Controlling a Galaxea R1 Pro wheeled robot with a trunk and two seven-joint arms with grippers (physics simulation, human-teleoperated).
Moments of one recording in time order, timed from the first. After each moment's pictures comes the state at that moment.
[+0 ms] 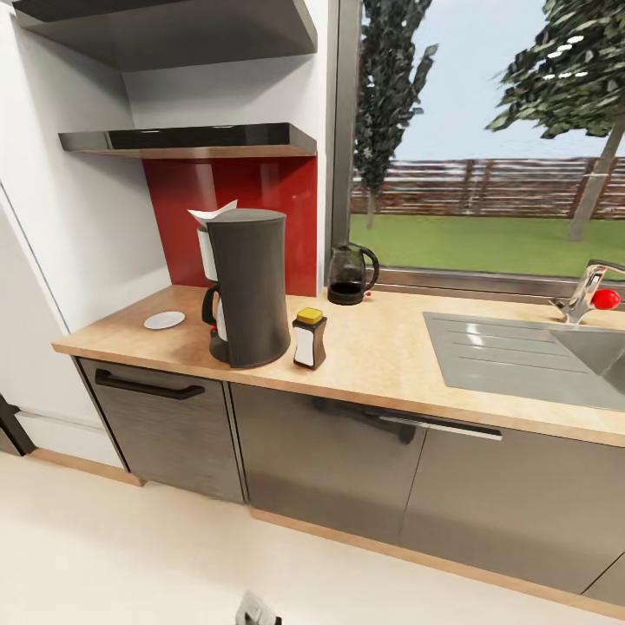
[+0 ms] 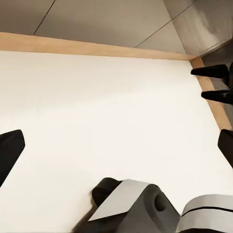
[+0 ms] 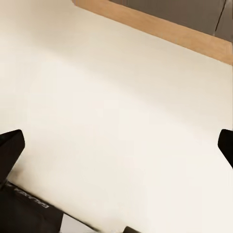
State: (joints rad) left arm -0.47 0.00 -0.65 -0.10 0.58 -0.16 -0.93; right arm -0.09 -0.18 -0.30 -0.54 0.24 -0.17 0.73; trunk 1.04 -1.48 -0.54
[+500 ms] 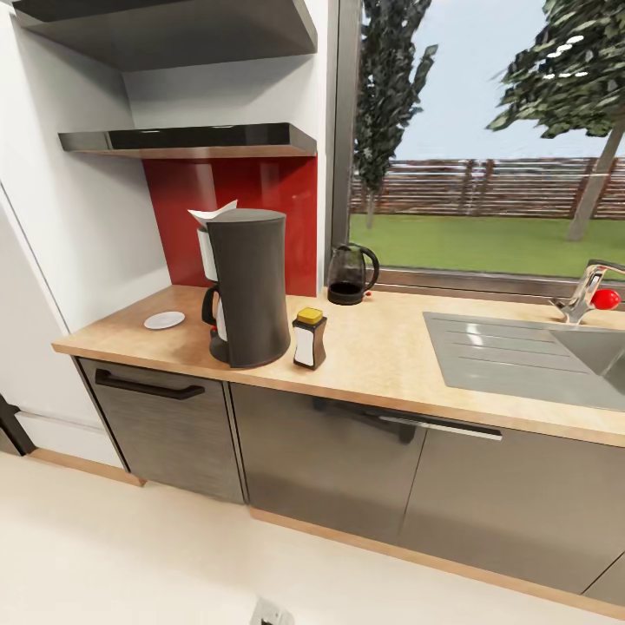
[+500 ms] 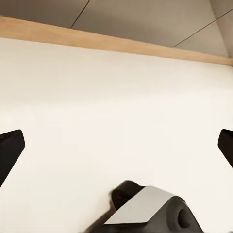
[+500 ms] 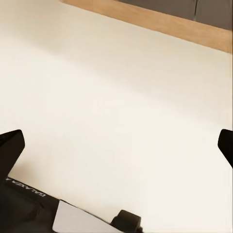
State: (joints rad) left arm -0.44 -0.07 -0.65 -0.10 0.58 -0.16 -0.67; right arm -0.06 -0.22 -0.39 -0.55 0.23 -0.14 0.79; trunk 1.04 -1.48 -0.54
